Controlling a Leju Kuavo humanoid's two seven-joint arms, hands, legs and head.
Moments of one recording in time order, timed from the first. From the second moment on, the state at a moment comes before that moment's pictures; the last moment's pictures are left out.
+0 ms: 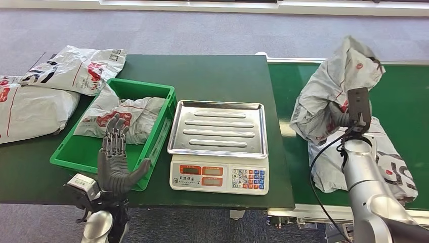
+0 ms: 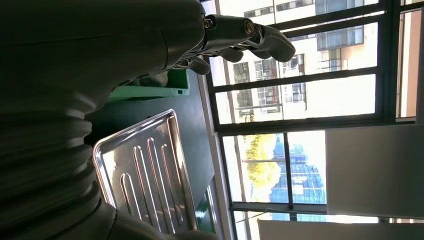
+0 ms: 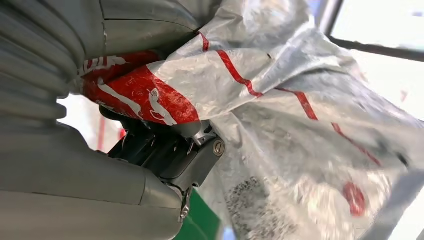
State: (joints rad) left arm 0.02 -0.15 -0.25 -1.56 -0.03 0.11 -0.66; right arm -0.78 -0.09 0.03 -0.55 0.41 -0.39 -0.46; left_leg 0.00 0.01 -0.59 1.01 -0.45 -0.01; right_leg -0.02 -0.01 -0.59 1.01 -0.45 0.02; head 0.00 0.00
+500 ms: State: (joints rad) left arm 0.02 -0.15 -0.25 -1.56 -0.03 0.13 -0.66; right arm -0.77 -0.07 -0.01 -0.64 0.33 -0.47 -0.54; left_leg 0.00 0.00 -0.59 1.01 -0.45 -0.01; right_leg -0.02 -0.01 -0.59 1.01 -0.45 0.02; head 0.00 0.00
